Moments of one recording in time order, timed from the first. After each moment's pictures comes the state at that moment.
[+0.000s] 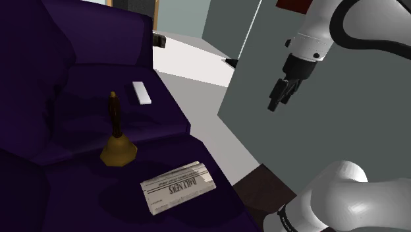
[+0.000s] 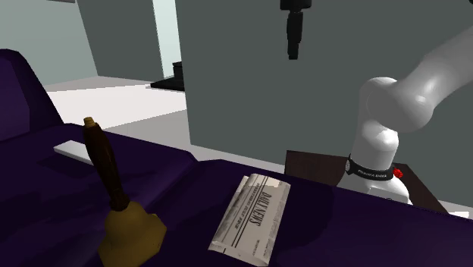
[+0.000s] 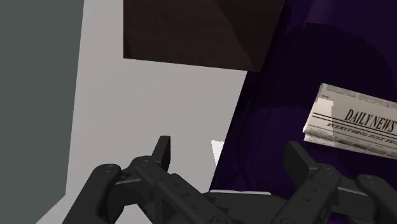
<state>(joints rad) 0.01 -0.83 0.07 -2.33 -0.01 1.45 0.00</state>
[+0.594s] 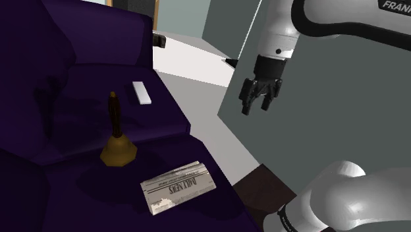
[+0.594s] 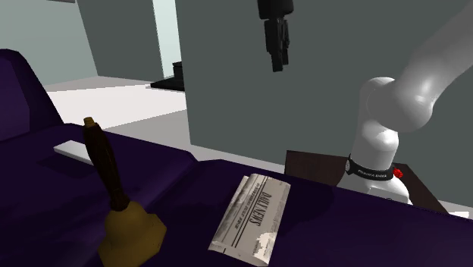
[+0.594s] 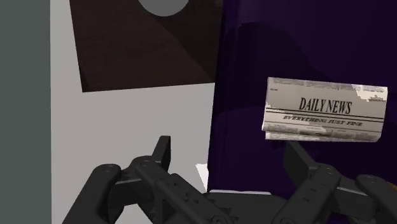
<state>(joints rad) 0.00 -0.61 0.21 -2.21 0.15 1.42 0.28</state>
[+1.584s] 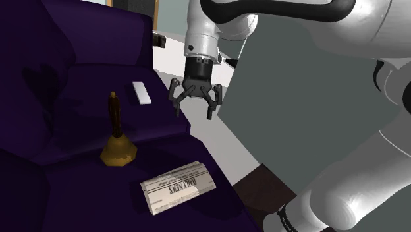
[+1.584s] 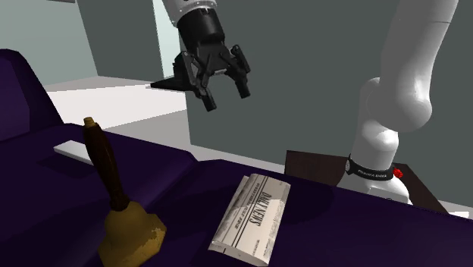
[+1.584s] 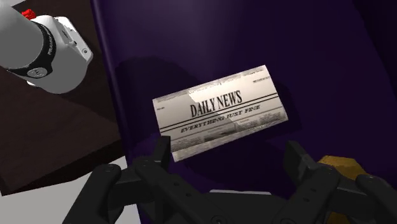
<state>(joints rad) 0.00 -0.04 0.41 -1.83 0.38 1.45 0.89</state>
